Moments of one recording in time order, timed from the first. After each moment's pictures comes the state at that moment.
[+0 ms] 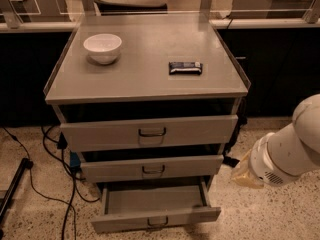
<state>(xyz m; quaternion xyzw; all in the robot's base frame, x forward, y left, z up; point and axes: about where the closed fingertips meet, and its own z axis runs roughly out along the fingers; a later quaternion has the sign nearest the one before) 0.393 -0.200 0.750 -0.52 0.84 0.05 0.16</state>
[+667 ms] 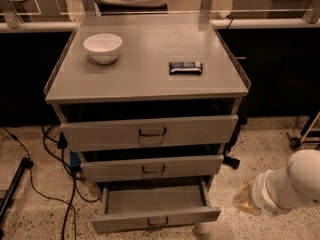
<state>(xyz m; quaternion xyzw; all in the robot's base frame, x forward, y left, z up) 0.382 -0.235 0.628 -0.50 0.85 0.07 0.16</state>
